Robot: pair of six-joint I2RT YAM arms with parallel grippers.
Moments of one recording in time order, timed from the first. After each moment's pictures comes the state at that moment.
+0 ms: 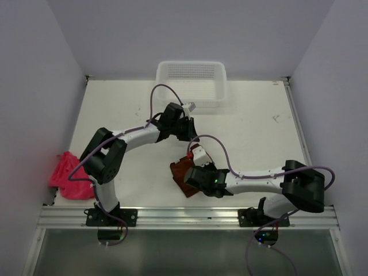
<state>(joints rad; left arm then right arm) -0.63 1.85 1.19 -0.07 0.41 -0.54 1.22 1.43 0.70 -0.39 0.84 0.53</state>
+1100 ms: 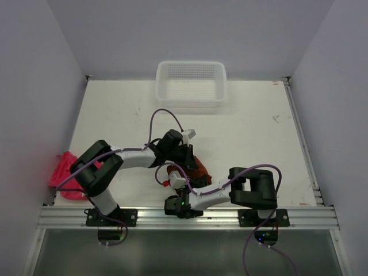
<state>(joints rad) -0.79 1.69 0.82 0.11 0.42 -0.62 1.51 1.91 0.98 -0.73 1.15 0.58</state>
